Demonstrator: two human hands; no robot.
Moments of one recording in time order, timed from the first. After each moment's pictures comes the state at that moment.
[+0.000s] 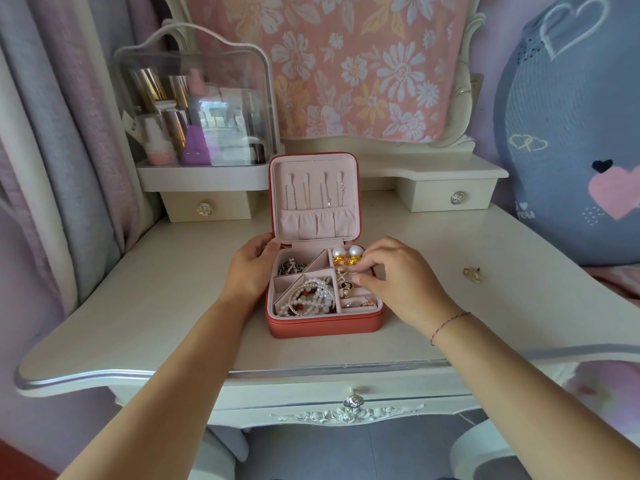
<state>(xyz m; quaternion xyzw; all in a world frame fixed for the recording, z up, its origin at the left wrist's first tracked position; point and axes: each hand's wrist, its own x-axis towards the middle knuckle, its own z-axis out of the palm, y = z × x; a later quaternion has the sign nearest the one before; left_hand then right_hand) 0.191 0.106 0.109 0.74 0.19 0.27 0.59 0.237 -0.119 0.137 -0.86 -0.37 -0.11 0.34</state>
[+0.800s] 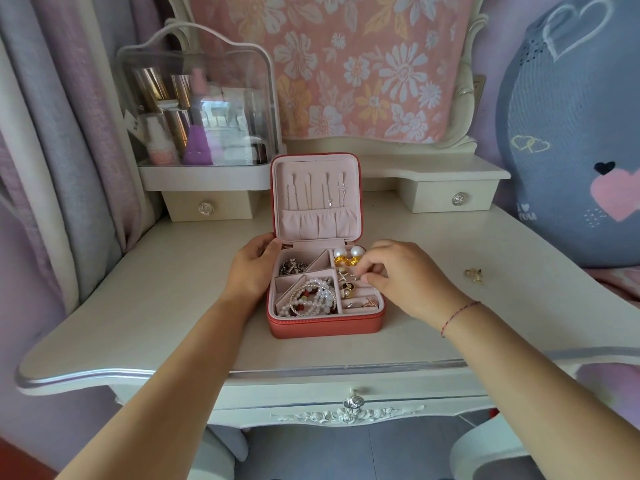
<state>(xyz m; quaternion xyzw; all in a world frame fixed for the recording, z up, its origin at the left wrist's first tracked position) 0.193 0.111 0.104 0.73 0.18 0.26 0.60 0.246 -0.122 0.146 -0.87 -0.41 -0.08 0.27</state>
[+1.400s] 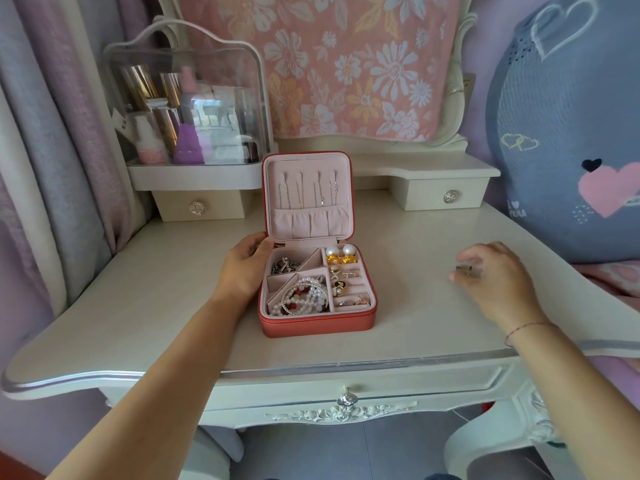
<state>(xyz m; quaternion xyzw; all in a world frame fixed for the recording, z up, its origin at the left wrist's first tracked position) 0.194 0.111 0.105 0.73 0.18 0.26 0.60 0.293 -0.226 0.111 -0.92 -0.14 -0.18 0.31</state>
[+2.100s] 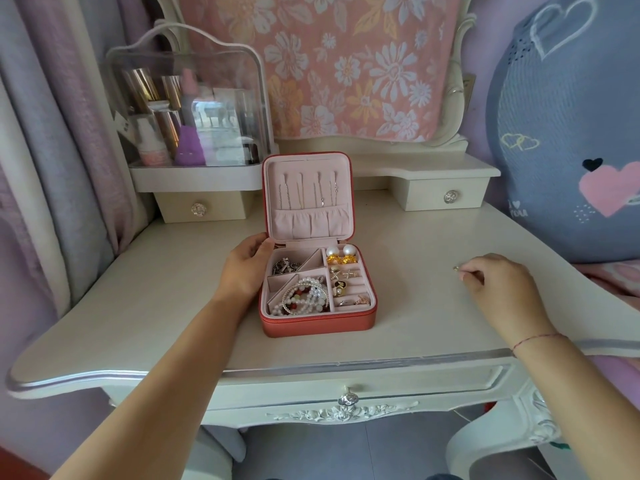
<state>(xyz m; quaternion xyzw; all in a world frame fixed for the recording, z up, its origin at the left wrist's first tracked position) 0.192 0.106 0.108 0.74 0.19 0.27 0.58 0.289 -0.232 0.102 -0.92 -0.18 -0.24 0.27</state>
